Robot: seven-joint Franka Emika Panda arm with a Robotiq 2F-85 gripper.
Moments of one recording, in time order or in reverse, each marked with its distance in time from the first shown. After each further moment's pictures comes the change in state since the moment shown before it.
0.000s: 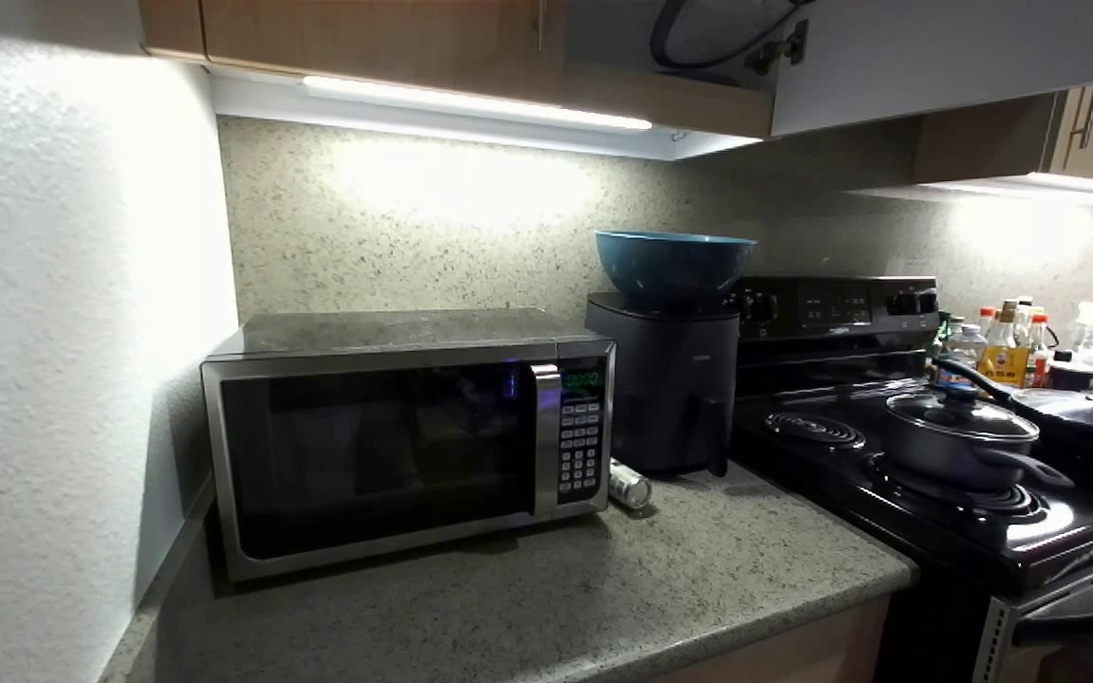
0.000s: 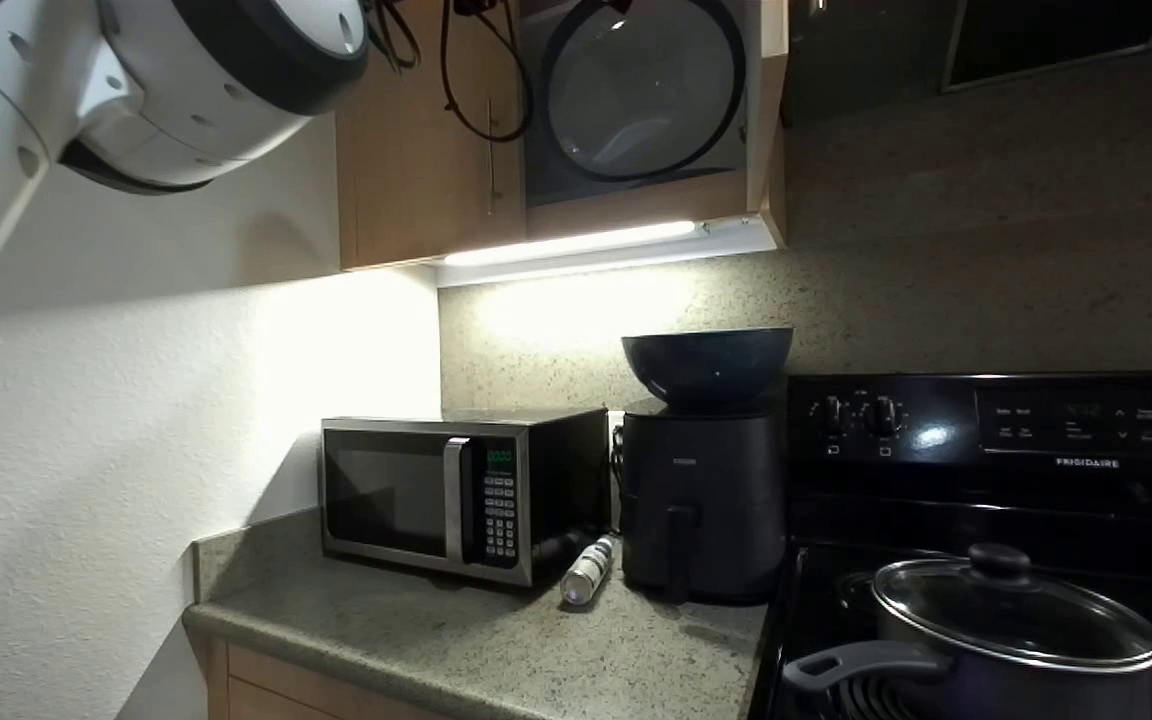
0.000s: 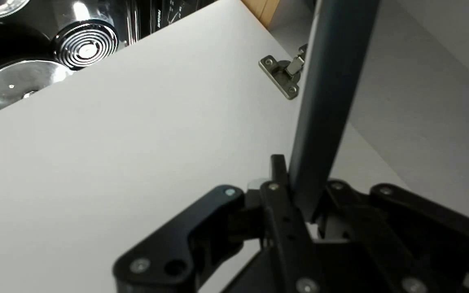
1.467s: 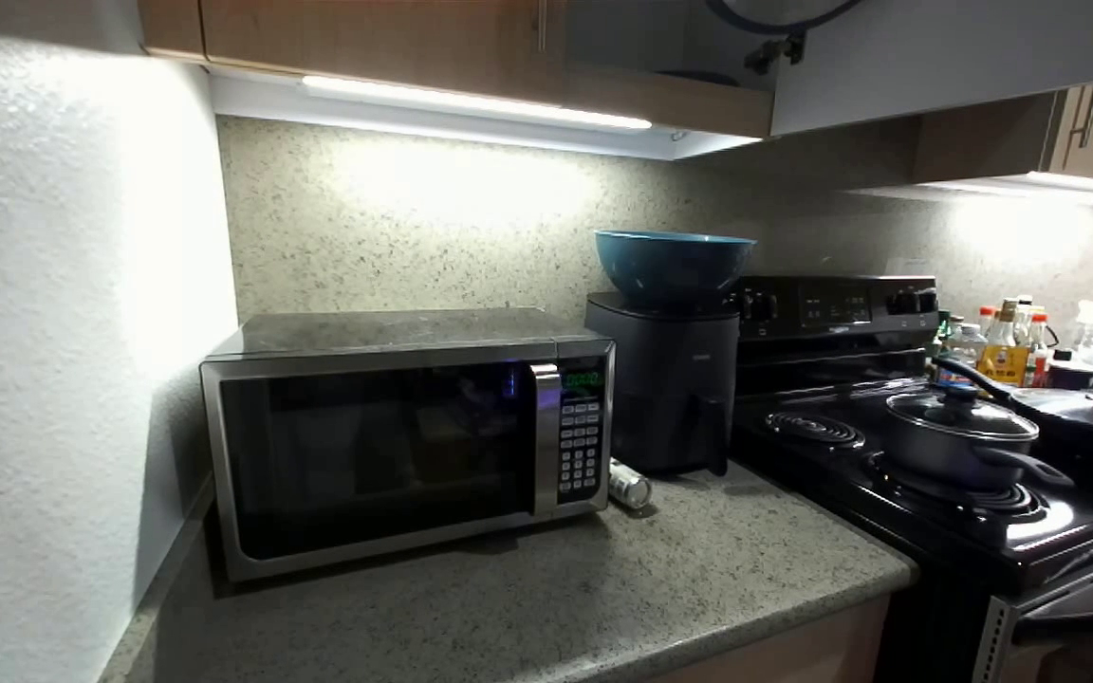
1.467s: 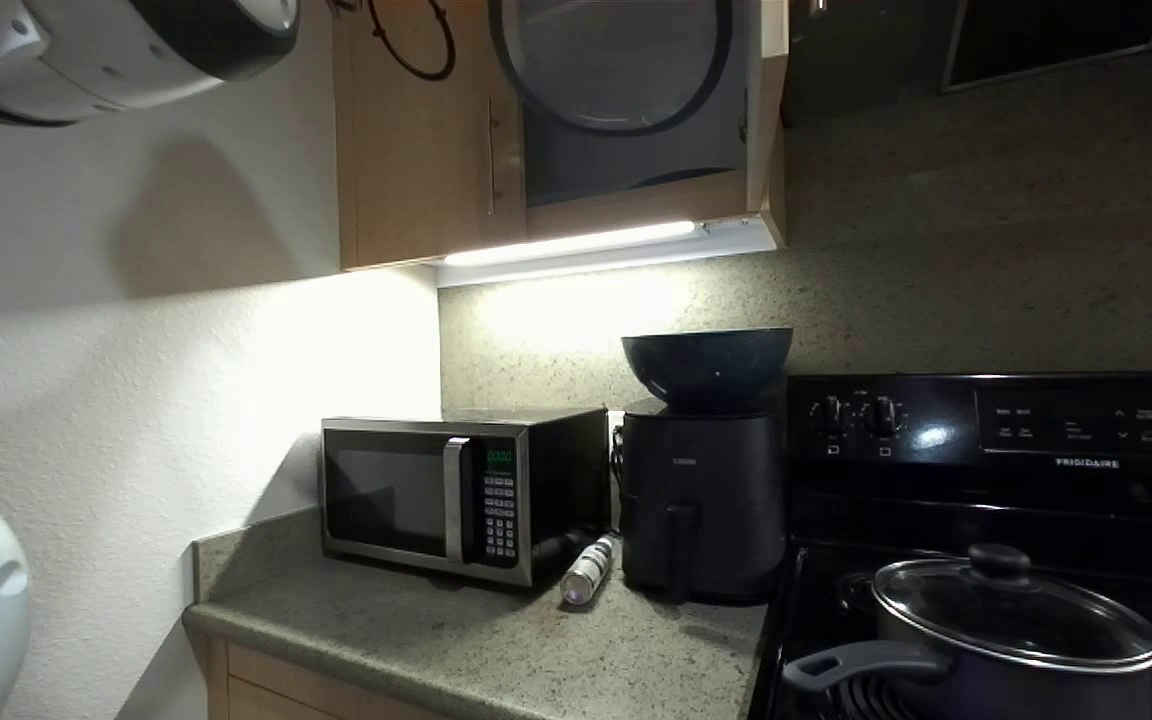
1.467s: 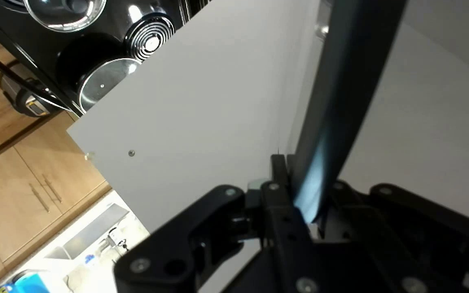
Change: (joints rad) arm 0.147 -0.127 0.128 -0.009 -0.321 -0.285 0.205
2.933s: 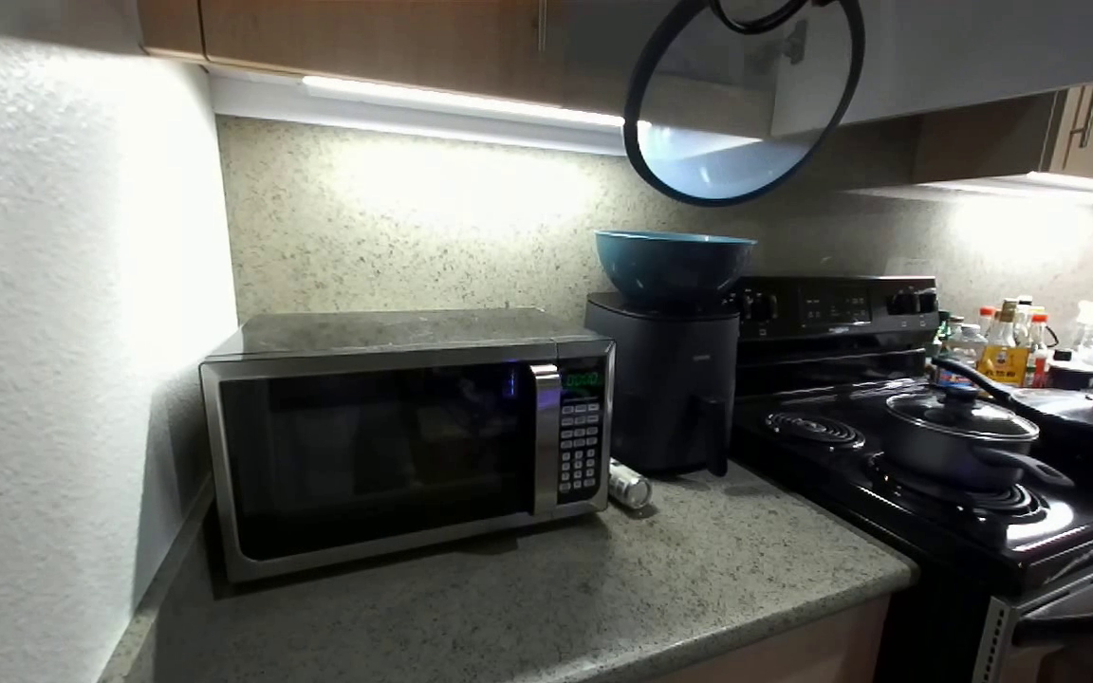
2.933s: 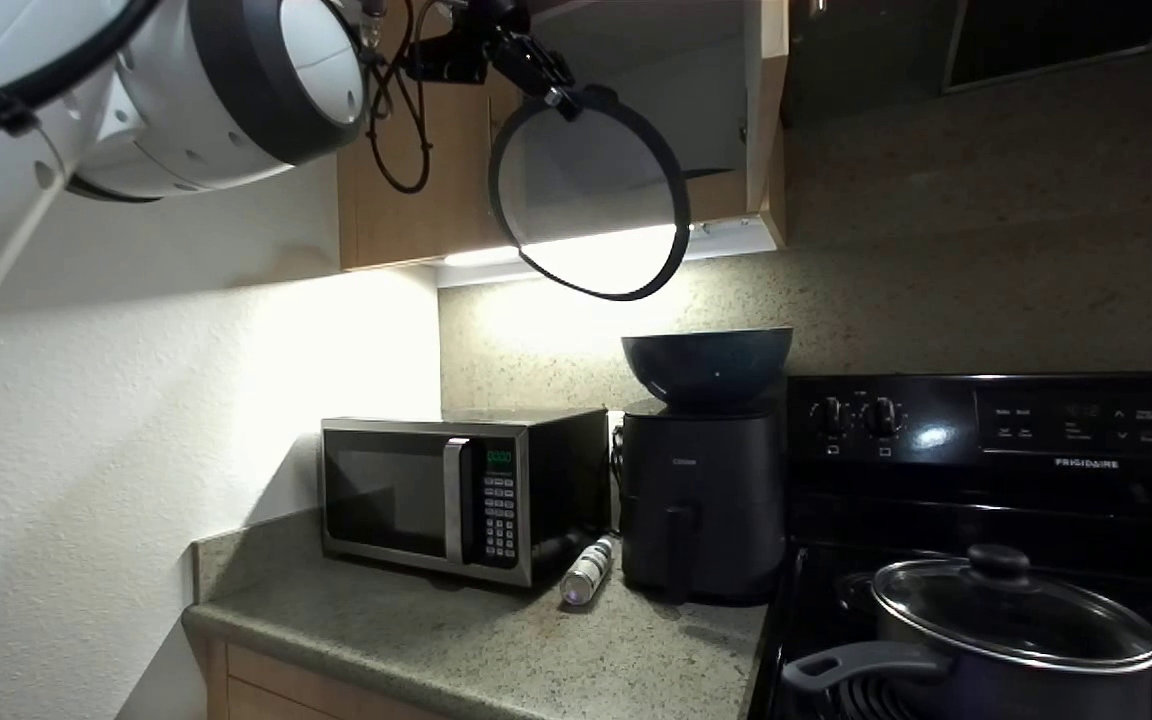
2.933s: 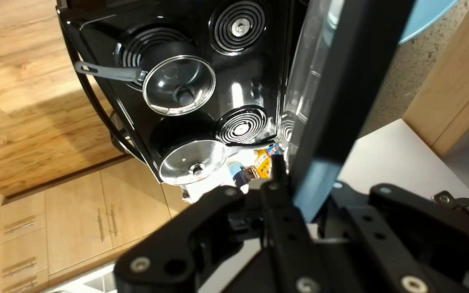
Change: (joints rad) arm -0.141 0.163 0.094 -0.008 0.292 -0.164 0.003
